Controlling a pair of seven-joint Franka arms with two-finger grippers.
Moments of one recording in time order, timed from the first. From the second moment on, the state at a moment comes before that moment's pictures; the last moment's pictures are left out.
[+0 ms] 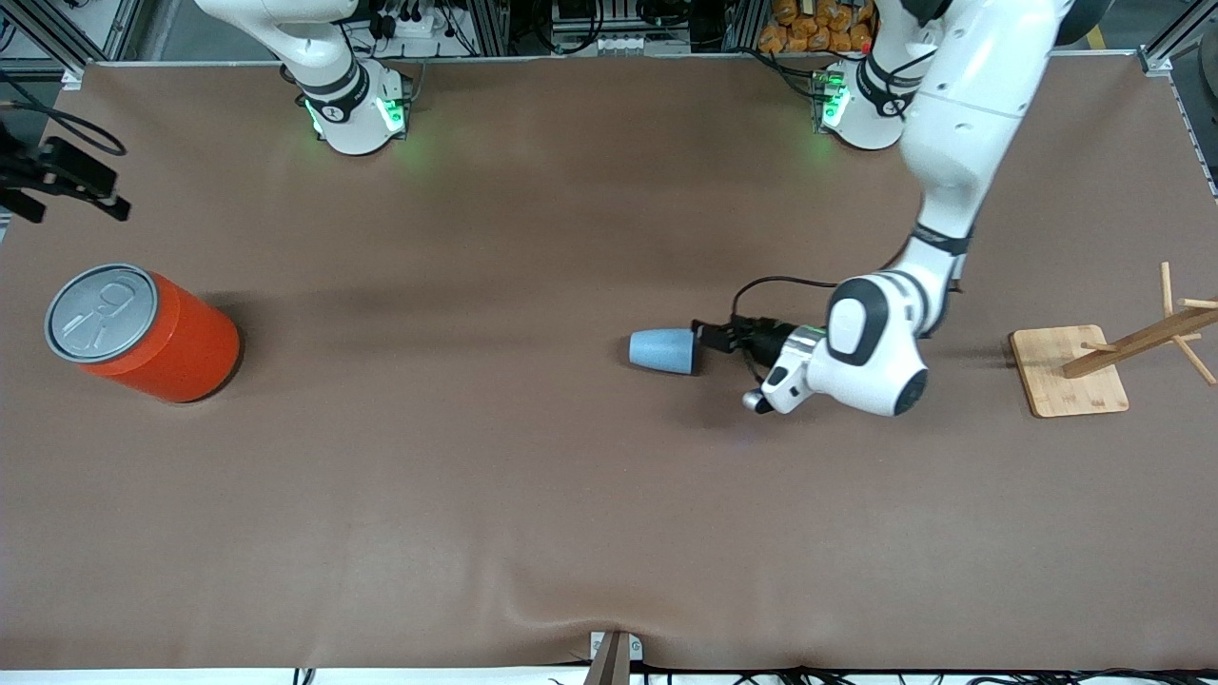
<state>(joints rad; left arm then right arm) -0.35 0.69 -0.01 -1.73 -0.94 1.90 -0.01 -0.01 -0.08 -0.05 -1.54 0.05 1.47 -0.05</state>
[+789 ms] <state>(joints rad) -0.42 0.73 -0.01 -1.72 -1.12 2.11 0.01 0.00 -0.06 -0.09 -1.51 0.11 1.43 -0.14</state>
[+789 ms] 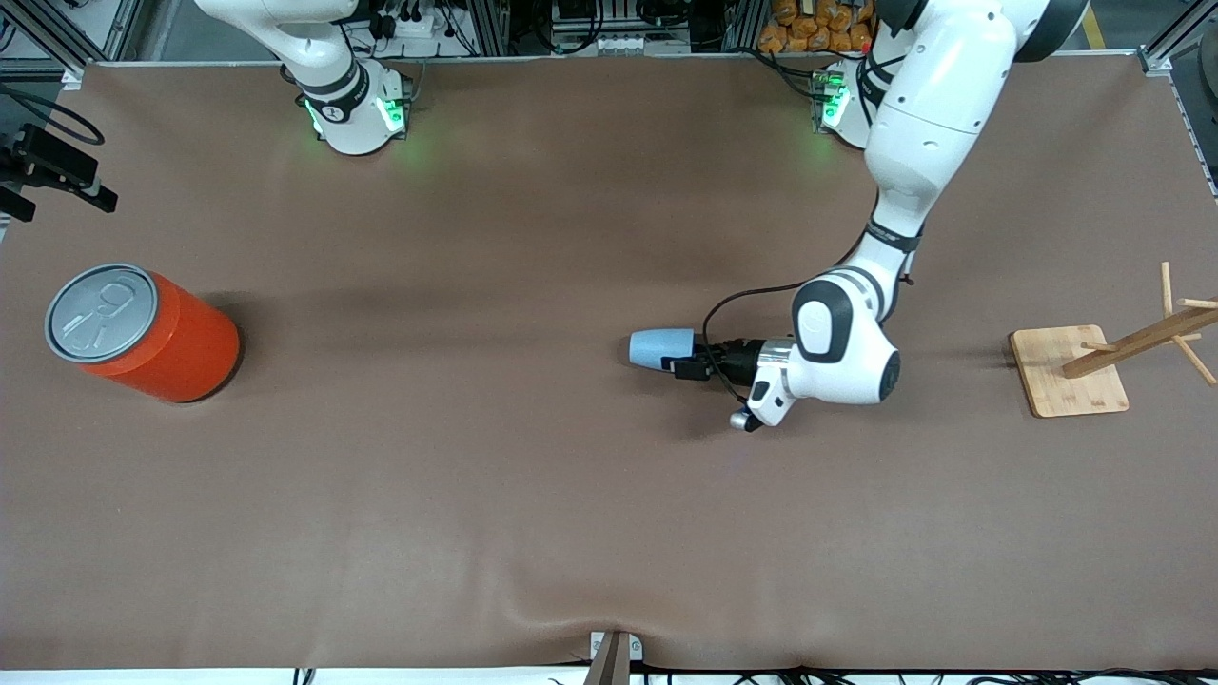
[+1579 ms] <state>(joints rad) -0.41 0.73 -0.01 -1.70 -1.13 2.10 0.01 0.04 -0.06 -0.07 -1.50 -0.04 1.41 -0.20</state>
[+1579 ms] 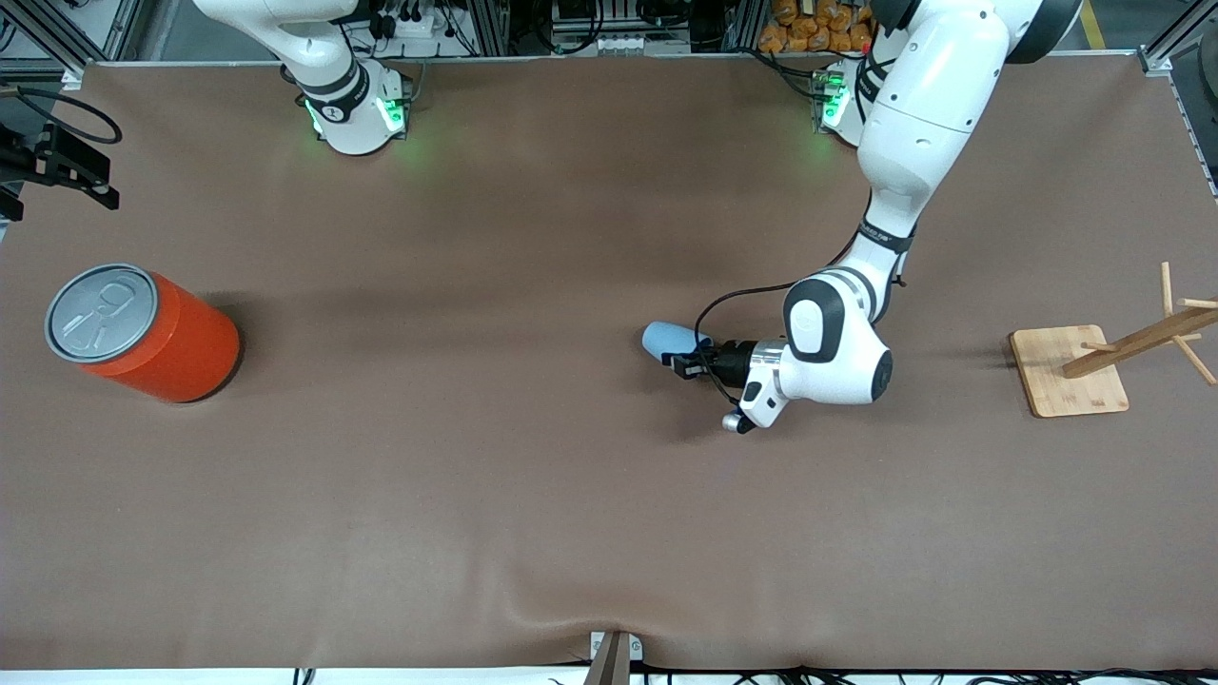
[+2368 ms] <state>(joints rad) -0.30 0.57 0.14 -1.58 -0.33 2.08 -0.08 0.02 -0.06 -0.07 -1.50 0.01 1.39 -0.21</state>
